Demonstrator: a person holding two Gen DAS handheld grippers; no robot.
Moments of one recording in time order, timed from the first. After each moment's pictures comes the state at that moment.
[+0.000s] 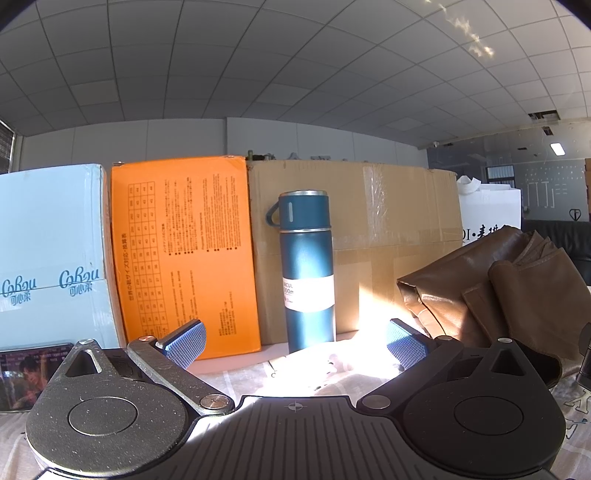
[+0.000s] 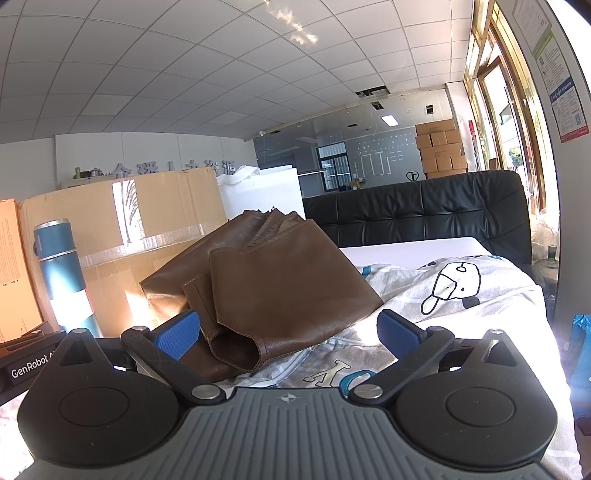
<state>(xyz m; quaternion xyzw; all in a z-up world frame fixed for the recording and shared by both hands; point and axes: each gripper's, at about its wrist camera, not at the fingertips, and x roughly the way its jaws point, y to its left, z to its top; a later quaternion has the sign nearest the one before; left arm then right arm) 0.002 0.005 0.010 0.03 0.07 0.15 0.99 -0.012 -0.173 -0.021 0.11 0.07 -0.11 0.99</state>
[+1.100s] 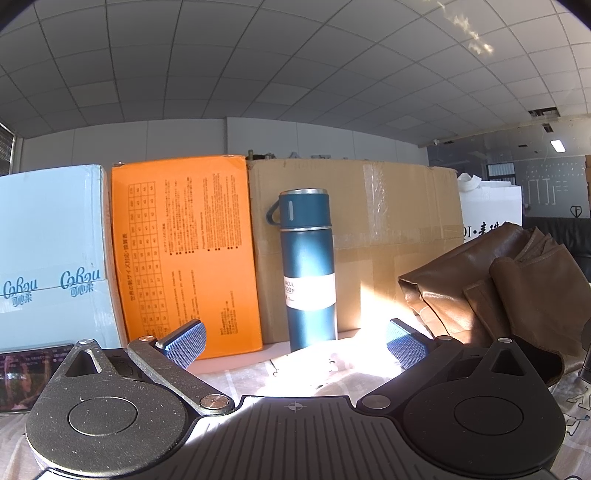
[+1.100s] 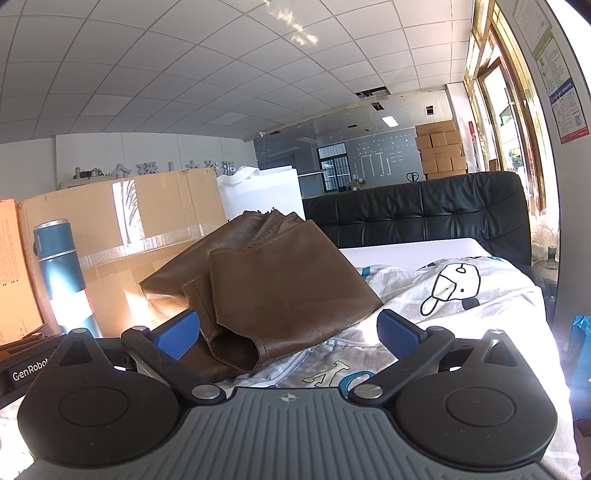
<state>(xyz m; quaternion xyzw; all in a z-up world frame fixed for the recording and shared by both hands) 0.003 0.004 0.008 0.03 0.07 0.15 0.99 -0.011 -0.174 -0.021 0.11 0.07 -0.11 0.99</state>
